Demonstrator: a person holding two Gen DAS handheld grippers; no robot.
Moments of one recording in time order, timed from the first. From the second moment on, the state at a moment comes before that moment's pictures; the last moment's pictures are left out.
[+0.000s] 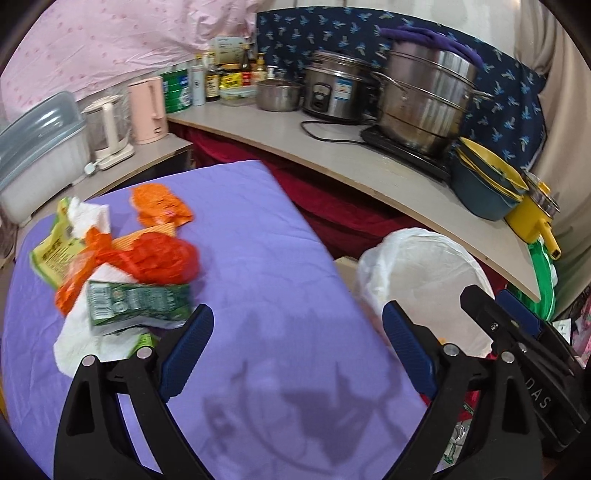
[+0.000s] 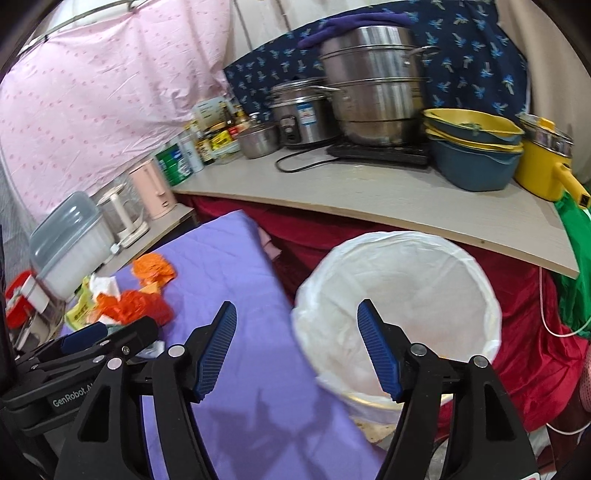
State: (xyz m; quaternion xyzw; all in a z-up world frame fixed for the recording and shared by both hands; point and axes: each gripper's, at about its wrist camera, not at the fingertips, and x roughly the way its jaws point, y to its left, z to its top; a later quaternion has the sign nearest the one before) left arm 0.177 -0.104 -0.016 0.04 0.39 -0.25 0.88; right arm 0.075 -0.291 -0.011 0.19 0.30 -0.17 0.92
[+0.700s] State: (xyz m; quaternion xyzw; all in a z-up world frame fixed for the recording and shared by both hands) left arm 0.215 0.080 -0.052 -0.01 0.43 -0.10 0.90; right arm 0.145 -0.142 -0.031 0.14 0.36 -0.03 0.92
